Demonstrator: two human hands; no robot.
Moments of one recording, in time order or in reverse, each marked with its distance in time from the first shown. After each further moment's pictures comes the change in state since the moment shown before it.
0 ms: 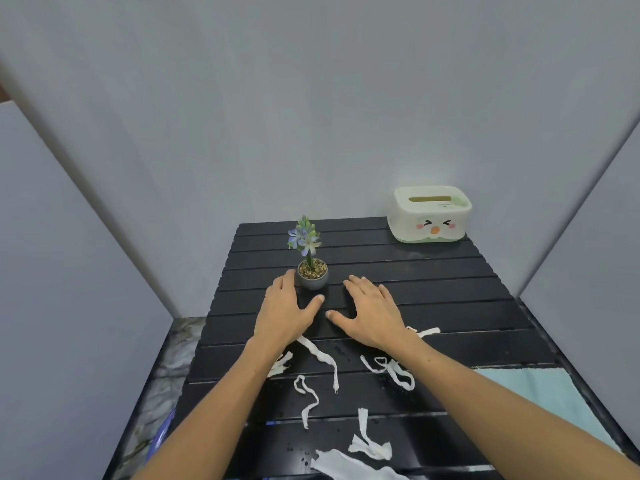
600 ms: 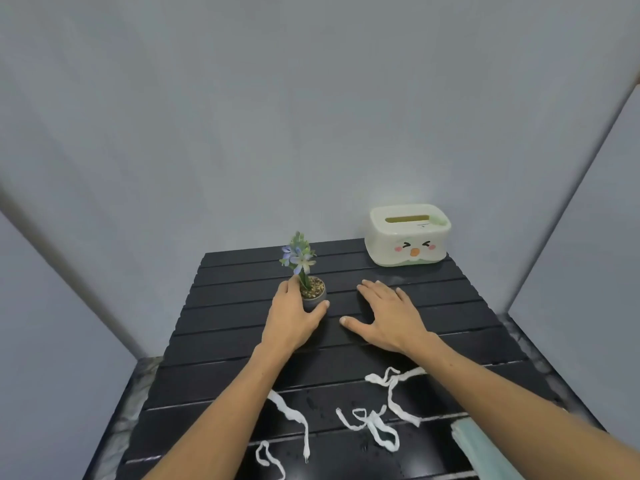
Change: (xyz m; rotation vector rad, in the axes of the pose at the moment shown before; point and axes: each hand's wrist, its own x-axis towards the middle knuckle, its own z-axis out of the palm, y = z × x) left_hand 0.072 0.041 0.052 -0.118 0.051 0.106; right_hand 0.041 0.090 -0.023 -0.056 0.051 0.045
